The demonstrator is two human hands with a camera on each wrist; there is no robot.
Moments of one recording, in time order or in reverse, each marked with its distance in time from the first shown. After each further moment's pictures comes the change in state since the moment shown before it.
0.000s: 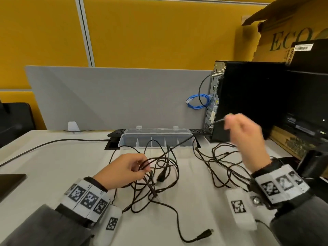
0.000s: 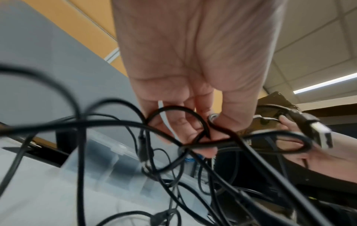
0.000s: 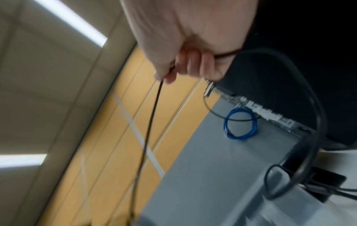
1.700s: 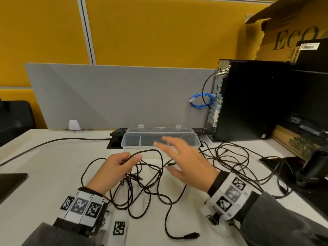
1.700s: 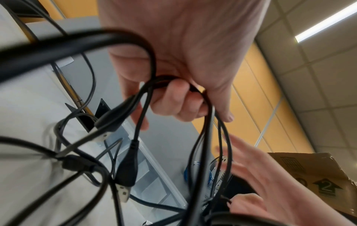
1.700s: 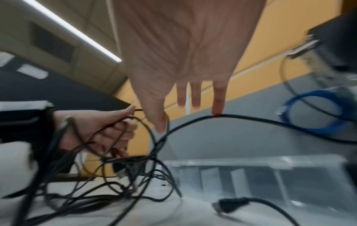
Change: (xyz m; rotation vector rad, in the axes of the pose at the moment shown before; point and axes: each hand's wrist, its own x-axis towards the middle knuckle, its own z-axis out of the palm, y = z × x) left_hand -0.005 -0.030 0.000 -0.255 0.348 -0.164; right_hand -0.043 -0.004 0.097 -0.669 -0.708 -0.450
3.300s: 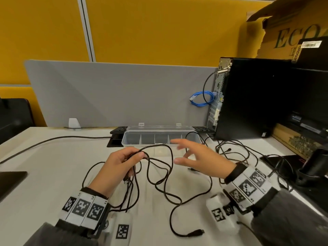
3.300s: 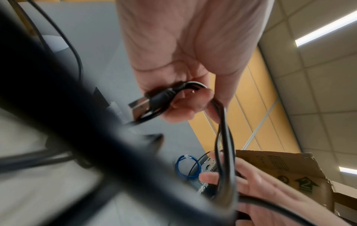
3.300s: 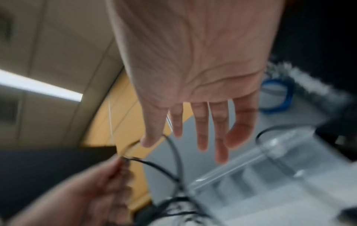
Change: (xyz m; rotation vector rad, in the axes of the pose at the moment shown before) left_hand -0.012 0.016 0.006 -0.269 0.014 0.004; right_hand -0.006 0.019 -0.027 0.445 -0.227 0.268
